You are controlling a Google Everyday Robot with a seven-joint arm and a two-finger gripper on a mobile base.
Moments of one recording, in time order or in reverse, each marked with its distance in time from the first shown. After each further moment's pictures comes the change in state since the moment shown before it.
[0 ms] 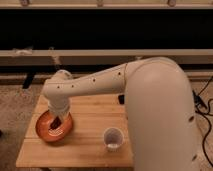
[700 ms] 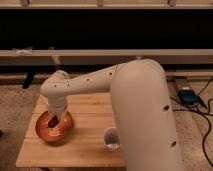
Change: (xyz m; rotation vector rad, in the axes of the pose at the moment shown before) arm 0.010 -0.008 0.016 -0.010 -0.041 0.021
